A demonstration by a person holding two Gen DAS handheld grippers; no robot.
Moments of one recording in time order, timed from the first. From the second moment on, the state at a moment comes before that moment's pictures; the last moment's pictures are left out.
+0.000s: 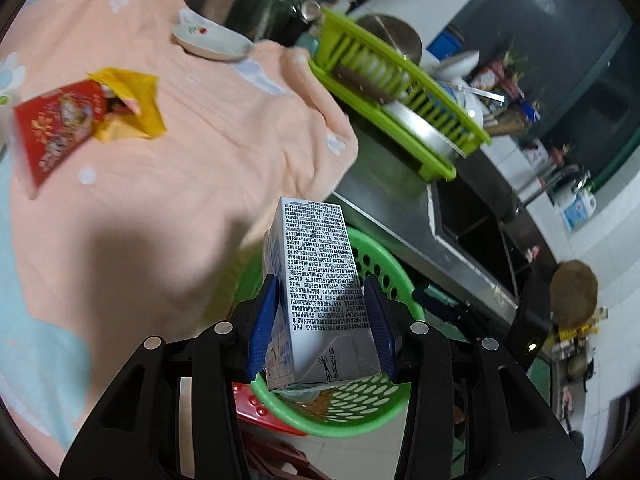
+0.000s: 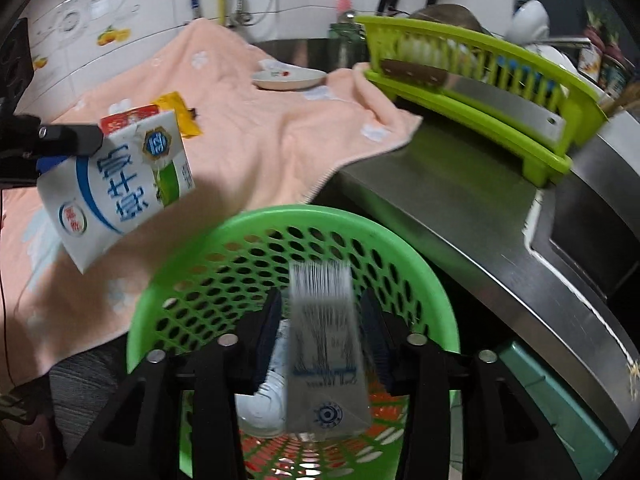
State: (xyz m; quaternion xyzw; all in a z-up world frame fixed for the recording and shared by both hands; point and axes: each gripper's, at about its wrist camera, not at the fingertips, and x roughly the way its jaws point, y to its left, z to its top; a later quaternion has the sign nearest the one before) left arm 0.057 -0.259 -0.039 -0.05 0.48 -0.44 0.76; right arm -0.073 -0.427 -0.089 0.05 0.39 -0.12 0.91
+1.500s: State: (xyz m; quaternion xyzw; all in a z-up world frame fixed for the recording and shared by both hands) left arm 0.159 -0.147 -0.017 -0.08 0.42 -0.29 0.86; right arm 0.018 -0.368 -0.040 0.01 0.35 -0.01 0.94
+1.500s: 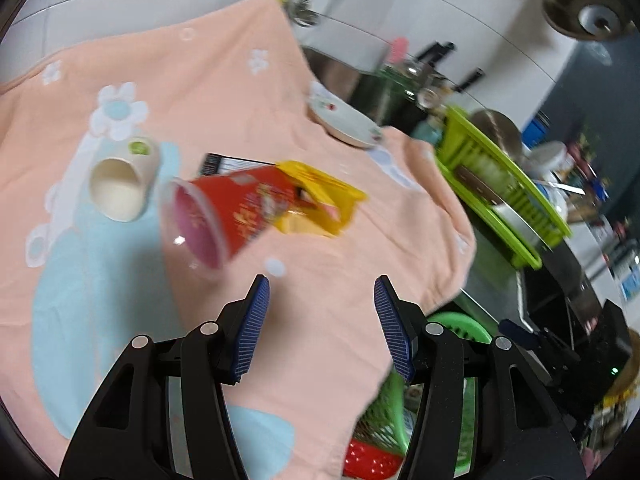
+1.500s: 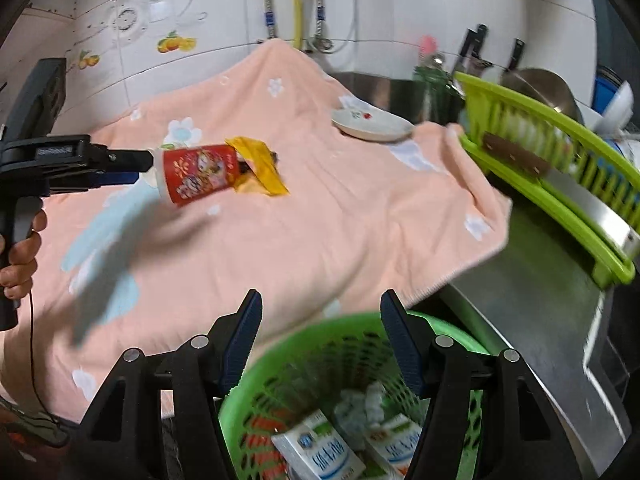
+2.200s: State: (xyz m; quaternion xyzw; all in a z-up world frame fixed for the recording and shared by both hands) left arm 0.221 -0.137 -0.055 -0.14 0.45 -0.27 0.84; right arm 0.120 -0.329 -0.036 -0.02 0.35 0.04 0.94
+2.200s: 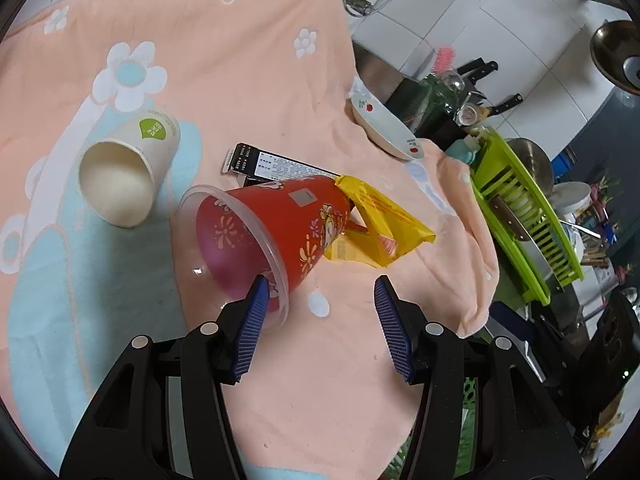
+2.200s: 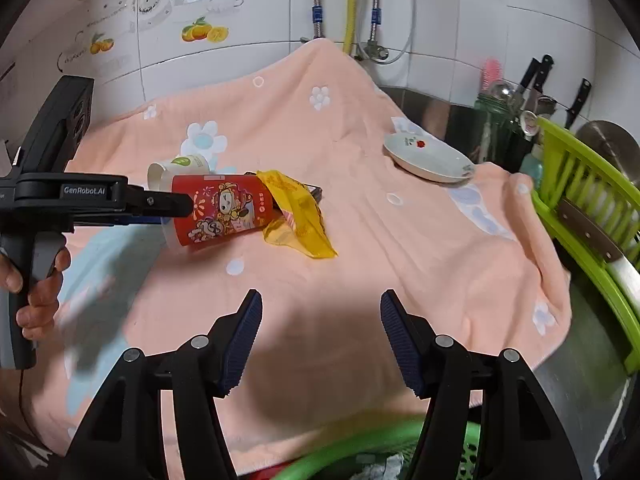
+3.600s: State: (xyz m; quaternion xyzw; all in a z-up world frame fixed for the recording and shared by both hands) left arm 0.207 -0.096 -0.040 -0.17 0.42 -0.30 0.84; right arm 0.182 -0.312 -0.045 -0.02 0.33 0.04 0.94
